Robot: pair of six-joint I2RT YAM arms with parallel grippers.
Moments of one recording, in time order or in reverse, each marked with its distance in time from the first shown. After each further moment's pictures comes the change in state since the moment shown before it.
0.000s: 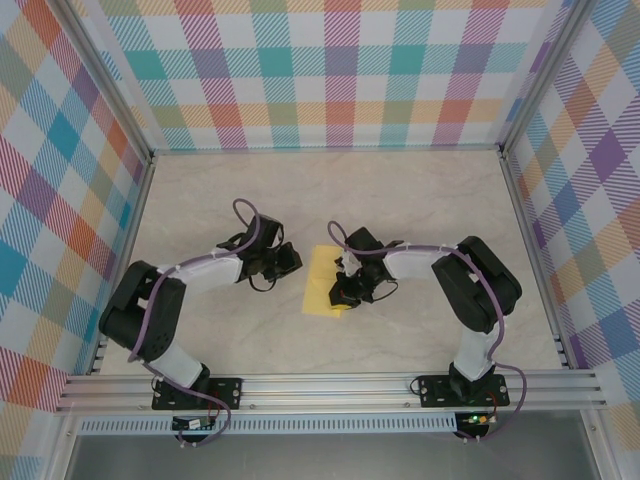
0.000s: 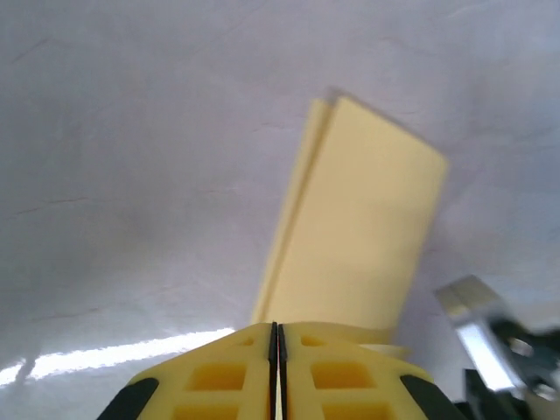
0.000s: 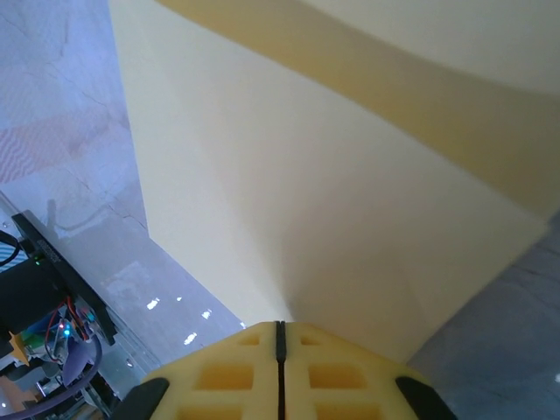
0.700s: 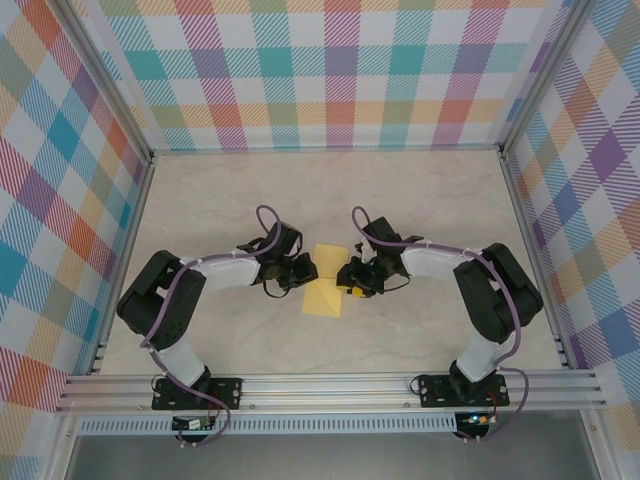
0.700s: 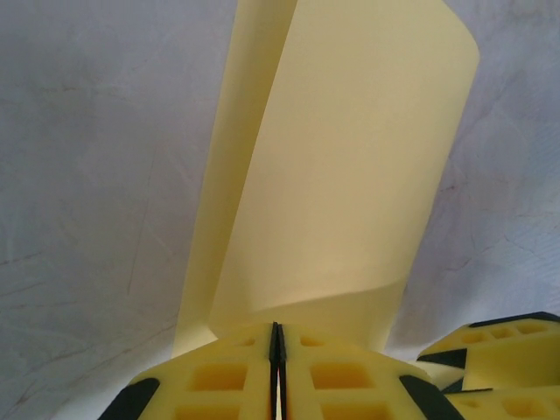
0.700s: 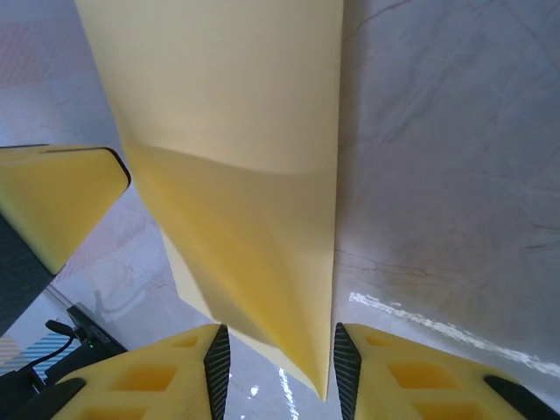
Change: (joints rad) left arm -0.096 0.150 0.044 0.024 0.045 -0.008; right arm -0.098 -0.106 -0.048 0.035 0.093 0.174
